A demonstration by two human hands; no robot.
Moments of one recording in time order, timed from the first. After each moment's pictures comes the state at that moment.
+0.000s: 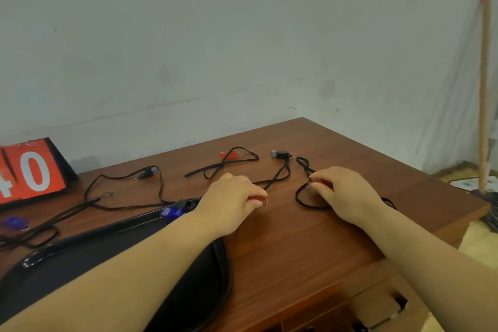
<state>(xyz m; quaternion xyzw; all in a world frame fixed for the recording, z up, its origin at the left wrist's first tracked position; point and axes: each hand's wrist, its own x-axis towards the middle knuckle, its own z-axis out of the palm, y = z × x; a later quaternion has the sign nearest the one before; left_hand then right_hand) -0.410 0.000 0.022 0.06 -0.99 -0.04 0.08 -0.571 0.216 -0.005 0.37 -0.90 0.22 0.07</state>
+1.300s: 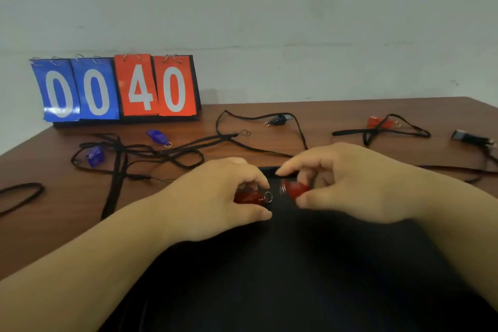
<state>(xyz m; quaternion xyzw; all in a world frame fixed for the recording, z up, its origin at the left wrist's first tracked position) -0.168 -0.178 0.021 0.19 -0.97 -0.17 0.06 -0.353 -0.031 0.050 0.61 -0.74 0.18 -0.21</state>
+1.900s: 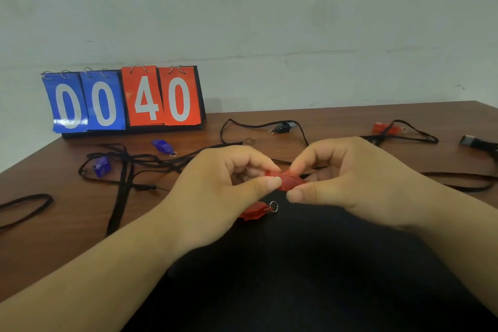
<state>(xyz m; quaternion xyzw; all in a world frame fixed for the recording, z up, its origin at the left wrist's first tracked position) -0.165 -0.166 0.024 0.18 -0.88 -0.36 0.27 -0.342 -0.030 0.049 0.55 -0.69 0.40 -0.25</state>
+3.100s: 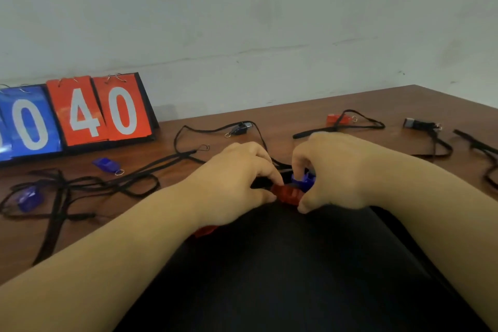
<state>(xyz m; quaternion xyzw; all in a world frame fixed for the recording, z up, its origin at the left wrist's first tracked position) -0.263 -0.172 0.029 0.11 -0.99 -0.11 0.03 -0.386 -0.028 0.059 0.51 -0.85 -0.01 -0.10</state>
